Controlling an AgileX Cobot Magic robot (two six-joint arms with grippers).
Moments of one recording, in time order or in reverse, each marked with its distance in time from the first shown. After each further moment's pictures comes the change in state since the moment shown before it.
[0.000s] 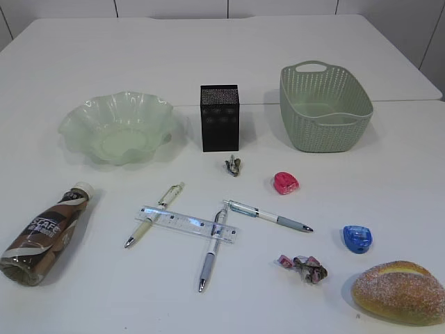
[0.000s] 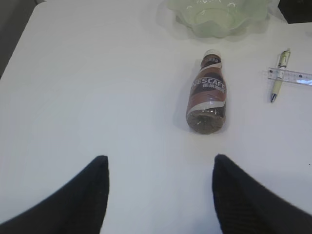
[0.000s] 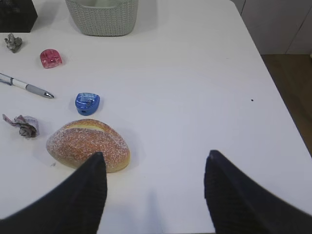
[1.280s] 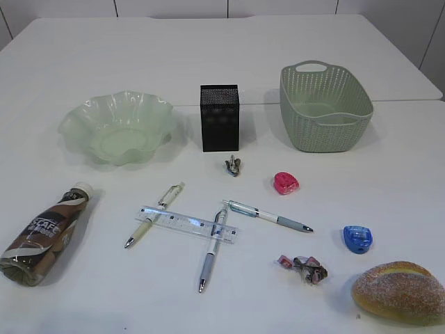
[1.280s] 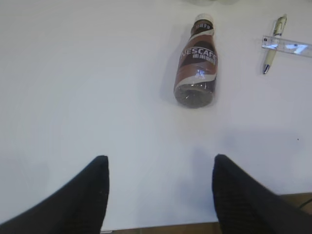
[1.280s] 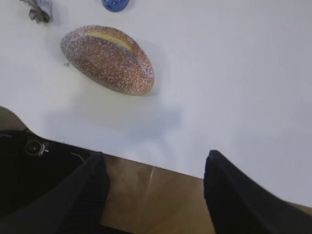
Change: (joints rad) left arm 0.000 0.170 0.000 -0.038 0.000 0.000; right arm 0.042 0.587 -0.137 0.083 0.077 -0.249
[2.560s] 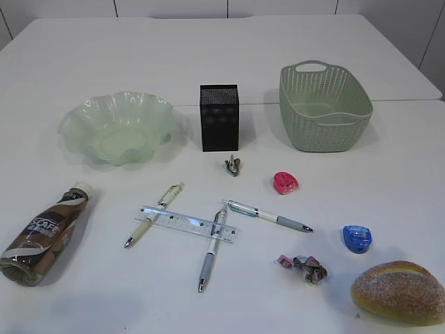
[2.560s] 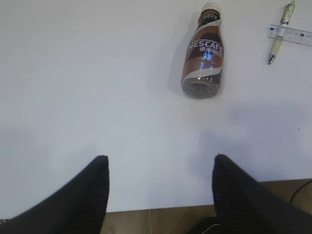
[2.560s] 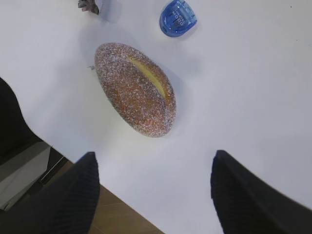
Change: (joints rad) left arm 0.000 0.136 -0.150 0.031 0.101 -0.002; right arm 0.140 0.410 -0.125 0.008 -0.148 -0.313
